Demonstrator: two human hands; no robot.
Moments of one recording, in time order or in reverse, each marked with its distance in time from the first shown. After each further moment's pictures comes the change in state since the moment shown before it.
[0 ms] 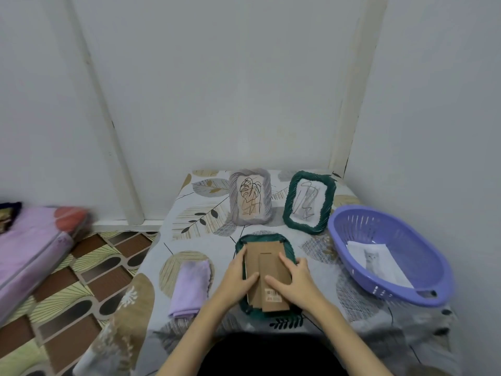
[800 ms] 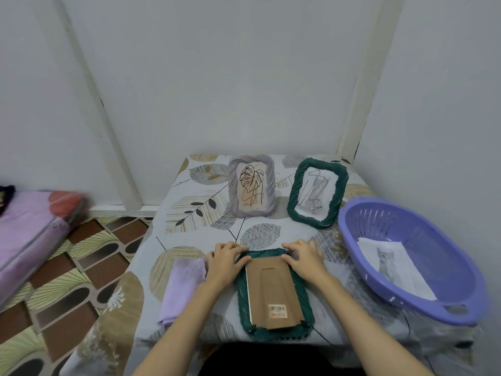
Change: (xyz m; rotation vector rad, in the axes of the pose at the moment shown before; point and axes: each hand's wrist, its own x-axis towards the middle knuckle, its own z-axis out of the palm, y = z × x) left_hand 0.073 -0.051 0.001 0.452 0.079 -0.052; right_hand 0.086 0.031 -0.008 -0.336 0.066 -0.037
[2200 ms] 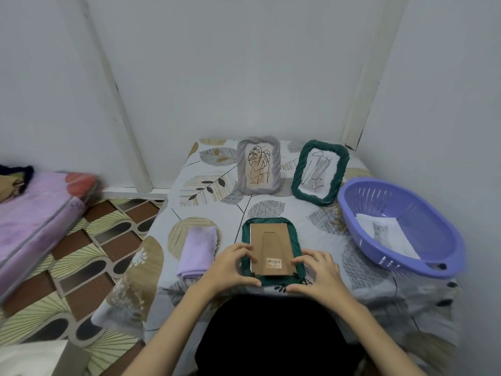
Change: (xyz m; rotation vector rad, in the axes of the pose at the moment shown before) left_hand -0.103 -0.005 -0.020 -0.265 -0.161 0.251; right_hand -0.130 0.010 0.003 0.062 0.031 -0.154
